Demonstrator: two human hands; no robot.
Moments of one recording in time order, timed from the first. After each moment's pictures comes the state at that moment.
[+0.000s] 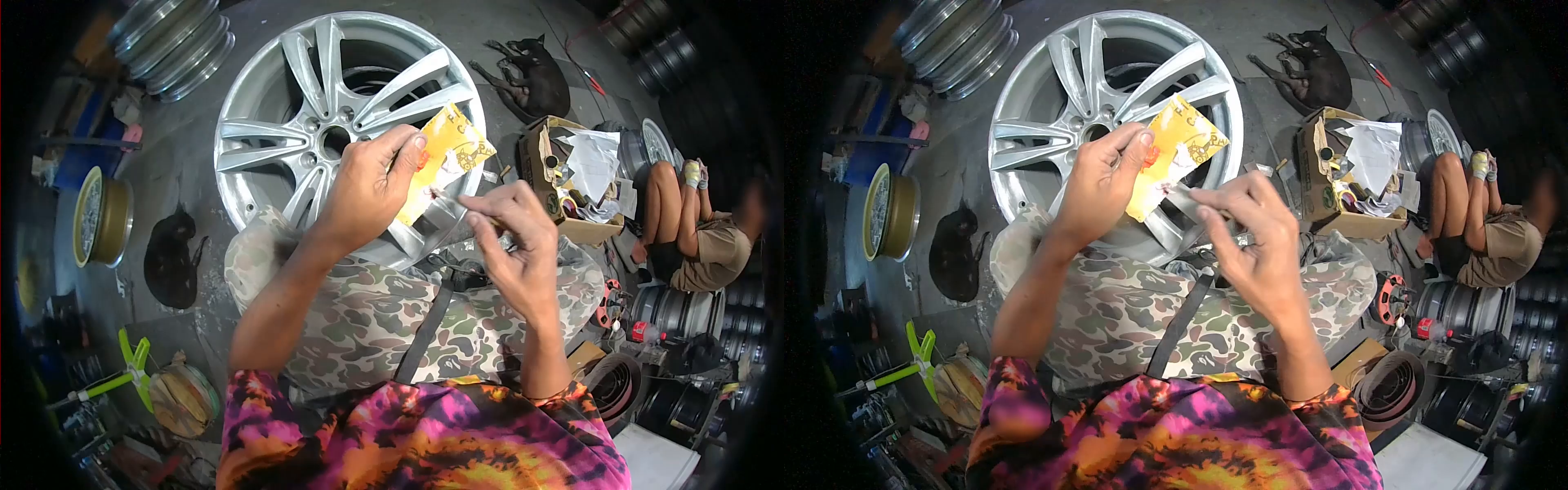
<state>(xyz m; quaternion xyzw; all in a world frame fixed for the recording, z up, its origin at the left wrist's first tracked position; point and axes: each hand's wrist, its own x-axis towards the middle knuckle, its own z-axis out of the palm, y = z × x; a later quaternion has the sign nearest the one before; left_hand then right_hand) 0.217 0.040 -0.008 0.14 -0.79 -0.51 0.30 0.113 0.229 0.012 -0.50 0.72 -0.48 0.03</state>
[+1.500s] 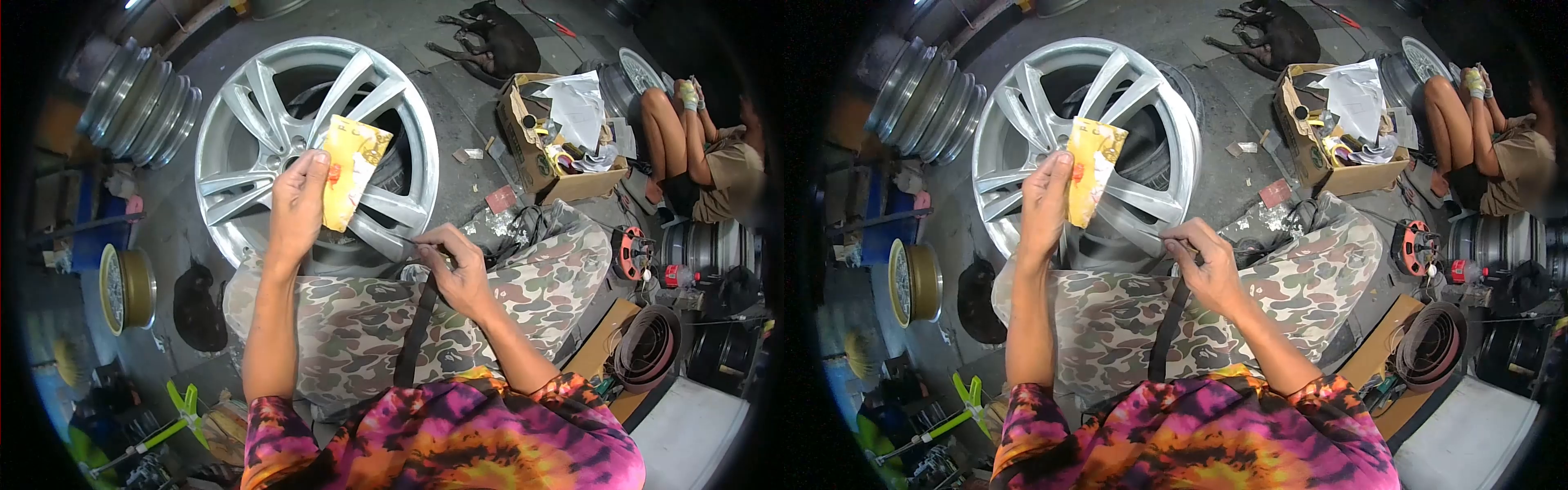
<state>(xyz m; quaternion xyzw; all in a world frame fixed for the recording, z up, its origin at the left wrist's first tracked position) 0.211 0.021 -0.031 0.21 -0.70 -0.64 0.22 0.138 0.263 -0.093 -0.36 0.70 -0.60 0.16</state>
